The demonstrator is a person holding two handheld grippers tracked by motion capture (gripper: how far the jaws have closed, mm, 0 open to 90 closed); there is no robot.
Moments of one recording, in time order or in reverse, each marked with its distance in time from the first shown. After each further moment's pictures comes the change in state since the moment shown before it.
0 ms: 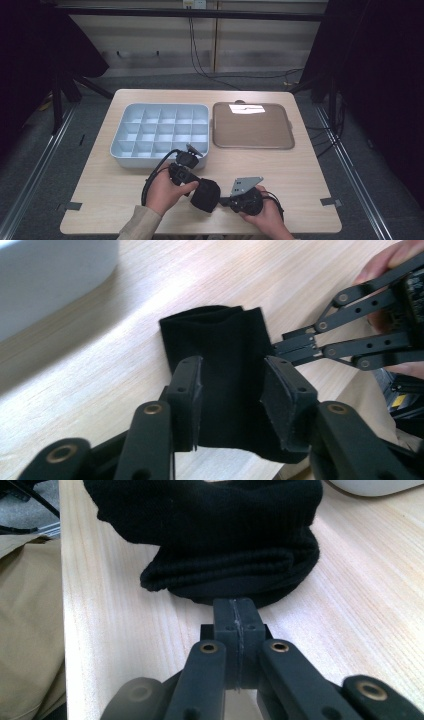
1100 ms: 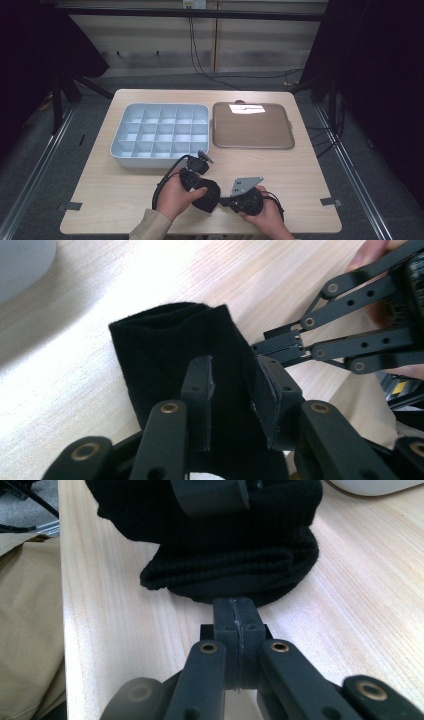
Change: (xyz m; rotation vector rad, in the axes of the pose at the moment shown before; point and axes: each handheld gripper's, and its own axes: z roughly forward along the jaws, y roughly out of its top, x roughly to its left) left arm -0.019 0.004 0.022 0.047 -0.013 0.044; right arm 0.001 0.000 -0.001 0.004 -0.002 0.001
